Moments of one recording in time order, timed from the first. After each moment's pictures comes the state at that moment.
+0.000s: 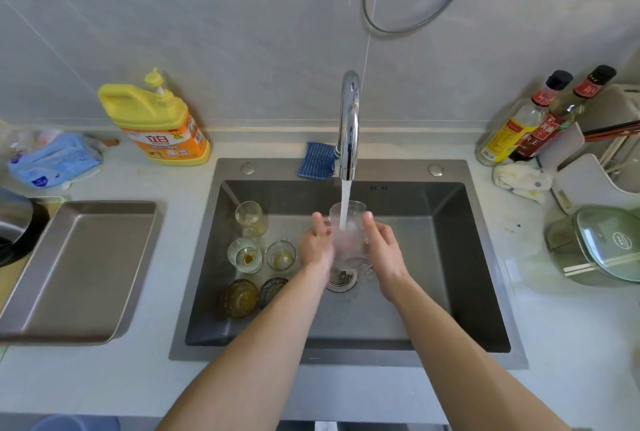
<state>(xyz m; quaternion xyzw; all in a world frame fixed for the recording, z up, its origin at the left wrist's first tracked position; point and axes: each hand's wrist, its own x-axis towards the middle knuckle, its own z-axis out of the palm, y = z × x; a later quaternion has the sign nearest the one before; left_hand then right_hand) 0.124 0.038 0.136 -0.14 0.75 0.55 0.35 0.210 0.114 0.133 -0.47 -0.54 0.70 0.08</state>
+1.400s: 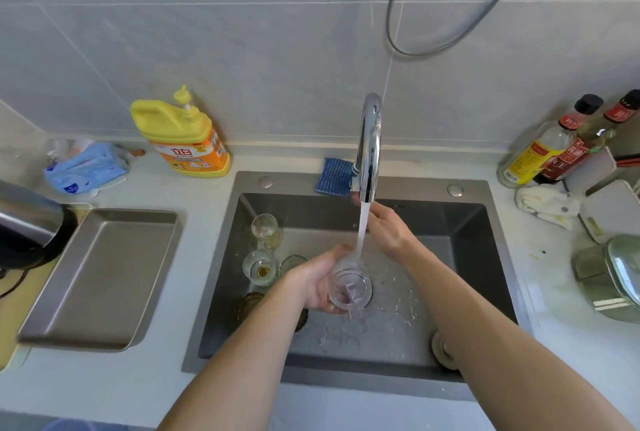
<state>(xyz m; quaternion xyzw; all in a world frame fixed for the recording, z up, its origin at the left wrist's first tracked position) 0.083 0.002 0.138 -0.11 0.62 0.39 0.67 0.148 0.157 0.174 -0.32 -0.76 0.57 -0.03</state>
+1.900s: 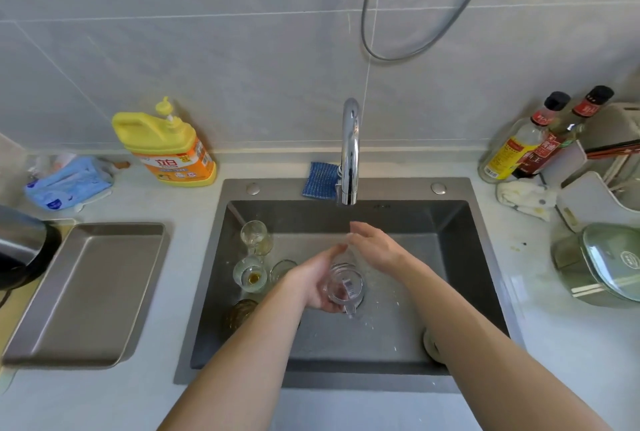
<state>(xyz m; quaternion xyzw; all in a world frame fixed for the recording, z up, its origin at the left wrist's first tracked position) 0.088 0.019 0.142 -0.14 0.62 0.40 0.66 0.171 0.153 0.165 -0.33 -0.75 0.56 -0.13</state>
